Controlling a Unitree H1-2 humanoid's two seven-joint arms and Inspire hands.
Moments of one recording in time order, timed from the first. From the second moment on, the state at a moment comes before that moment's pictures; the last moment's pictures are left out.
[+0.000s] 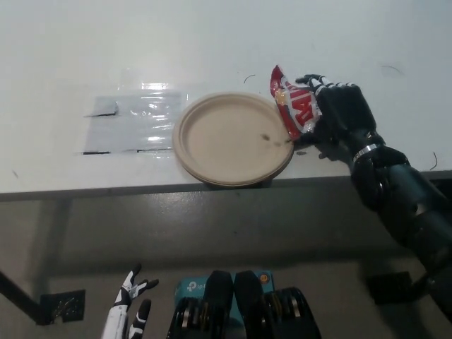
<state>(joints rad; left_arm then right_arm) 0.15 0.05 -0.05 0.19 0.33 -0.43 0.13 -1.02 -0.20 0.55 1.30 -0.72 -0.34 -0.57</state>
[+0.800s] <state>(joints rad) 0.14 0.06 -0.07 0.19 0.34 -0.43 0.13 -1.07 -0.17 0.73 1.31 -0.80 -0.32 -0.55</state>
